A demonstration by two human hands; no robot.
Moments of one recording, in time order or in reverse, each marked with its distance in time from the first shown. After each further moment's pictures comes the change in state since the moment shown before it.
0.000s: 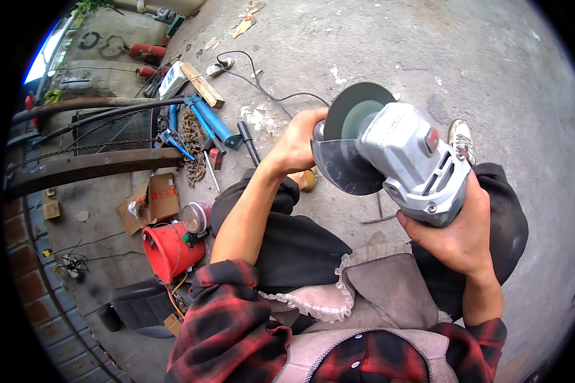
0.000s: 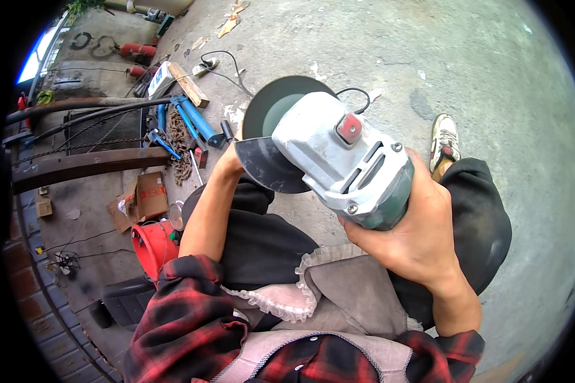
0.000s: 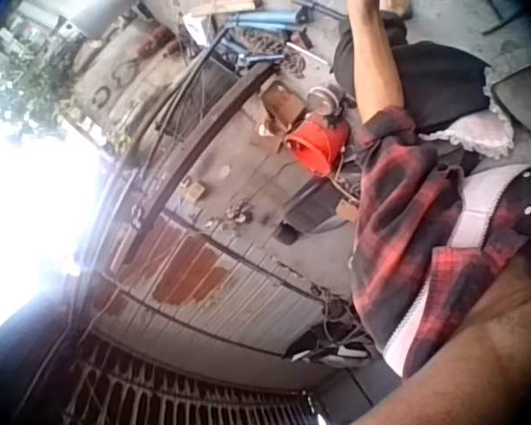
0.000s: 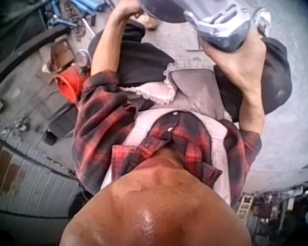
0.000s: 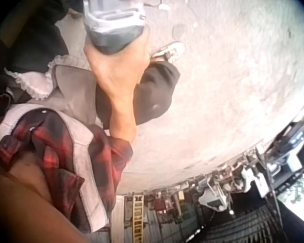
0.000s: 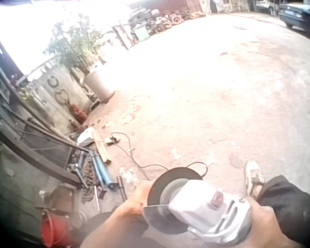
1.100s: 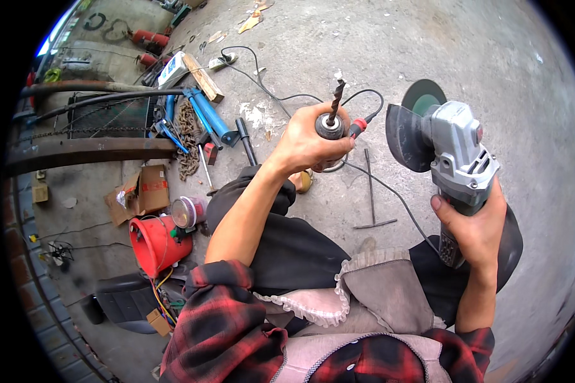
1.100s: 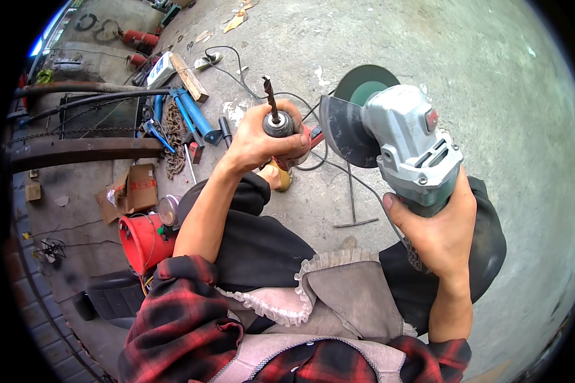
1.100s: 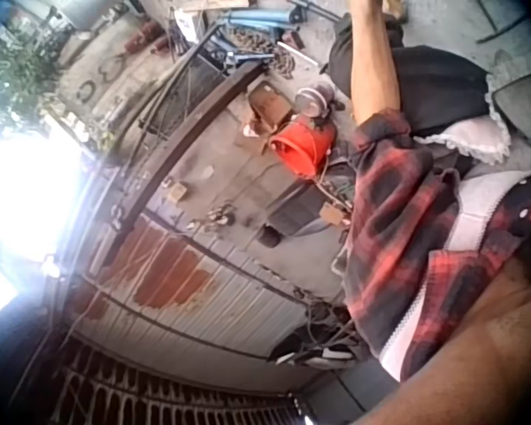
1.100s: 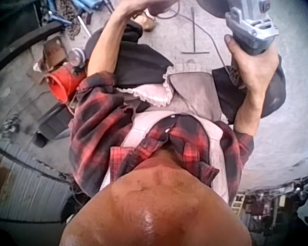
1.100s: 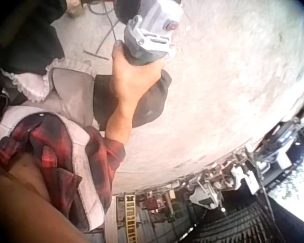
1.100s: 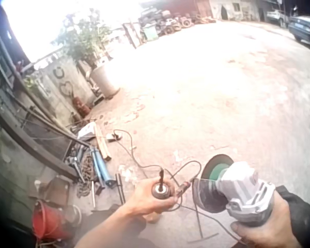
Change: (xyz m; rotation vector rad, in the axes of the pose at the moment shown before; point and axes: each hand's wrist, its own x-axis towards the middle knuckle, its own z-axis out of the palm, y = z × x) left_hand 0.002 0.002 -0.005 -0.020 0.069 -0.144; right_hand 0.002 0.012 -0.013 0.021 0.152 0.158
